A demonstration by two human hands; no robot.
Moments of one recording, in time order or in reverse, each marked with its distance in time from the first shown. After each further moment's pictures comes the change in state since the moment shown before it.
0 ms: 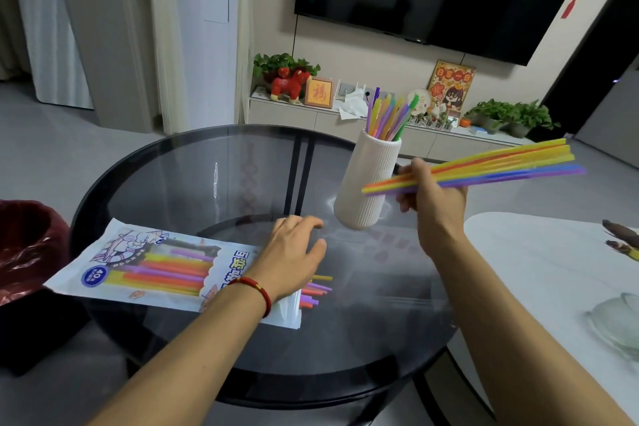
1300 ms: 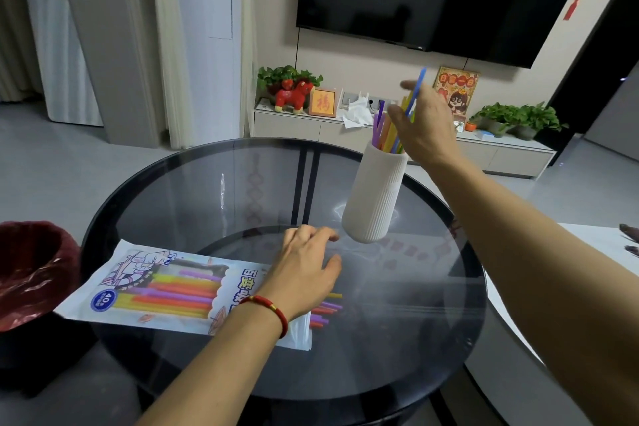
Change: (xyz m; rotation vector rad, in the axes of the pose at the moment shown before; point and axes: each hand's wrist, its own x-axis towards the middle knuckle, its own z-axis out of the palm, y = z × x) left_hand -0.001 0.020 -0.010 0.035 -0.002 0.000; right_hand 0.082 -0.074 0.063 -0.844 -0.156 -0.554
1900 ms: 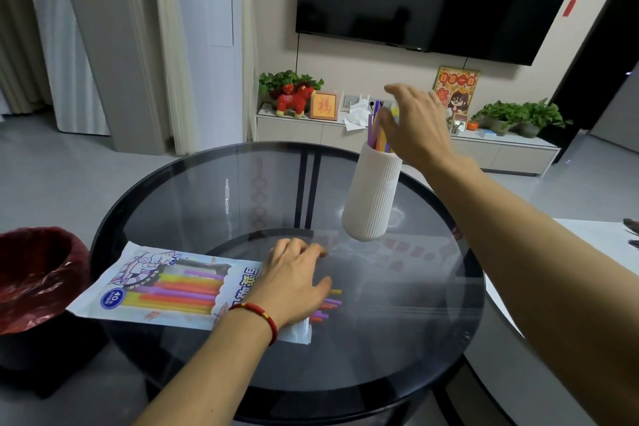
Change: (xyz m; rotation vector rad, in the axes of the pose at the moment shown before) left_hand -0.012 -0.016 0.000 0.275 -0.089 0.016; right_hand -0.009 -0.003 -0.006 -0.206 -0.008 -0.191
